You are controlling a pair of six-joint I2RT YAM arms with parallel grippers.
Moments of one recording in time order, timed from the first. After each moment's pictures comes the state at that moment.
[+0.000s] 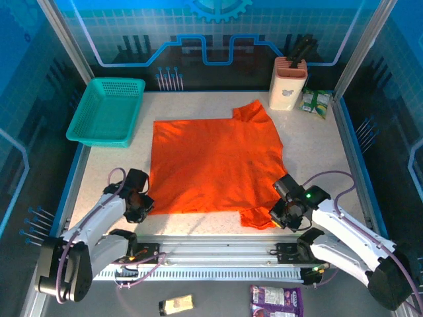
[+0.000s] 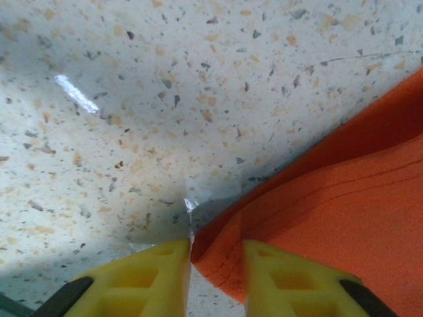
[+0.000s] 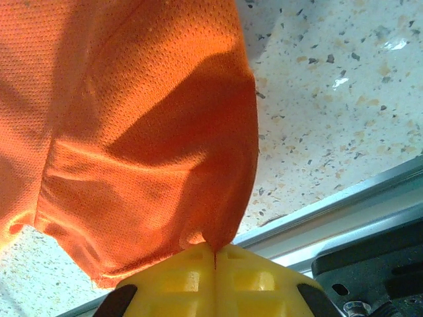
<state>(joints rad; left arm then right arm) -0.15 1.01 0.44 -0.86 0.05 -1.14 0.56 0.87 0.54 -1.08 -0.15 1.32</state>
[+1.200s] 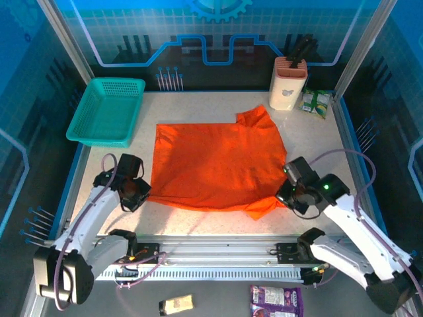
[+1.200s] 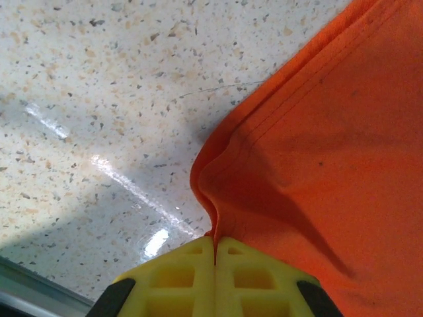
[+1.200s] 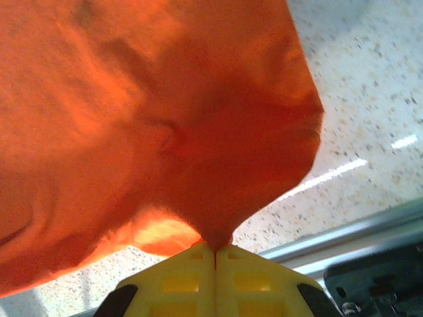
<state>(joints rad) -0.11 1.00 0.68 -1.01 0.05 -1.04 0.50 0.87 0.87 -1.21 0.01 1.12</state>
